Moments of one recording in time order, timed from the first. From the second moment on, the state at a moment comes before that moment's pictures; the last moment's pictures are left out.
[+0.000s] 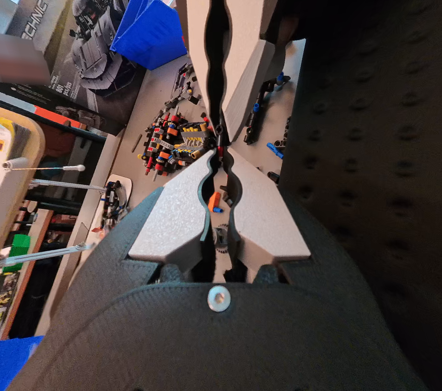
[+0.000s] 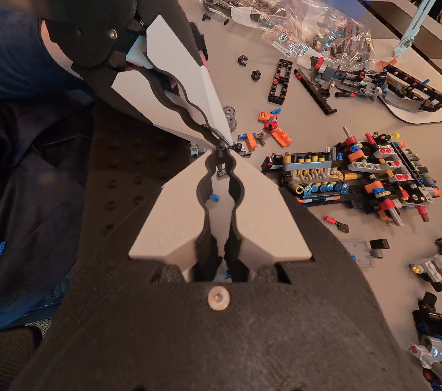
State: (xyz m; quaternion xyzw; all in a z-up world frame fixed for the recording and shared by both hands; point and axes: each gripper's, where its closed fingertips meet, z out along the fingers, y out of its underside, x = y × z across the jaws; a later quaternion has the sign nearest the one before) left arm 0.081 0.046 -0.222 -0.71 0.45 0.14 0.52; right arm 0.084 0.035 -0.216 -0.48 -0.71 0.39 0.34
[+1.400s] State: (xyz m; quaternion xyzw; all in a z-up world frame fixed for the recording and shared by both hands) left arm 0.107 0.029 -0.184 -0.69 0.40 -0.11 0.59; right arm 0.110 0.024 -0.188 -0.42 -0.69 0.48 0.33
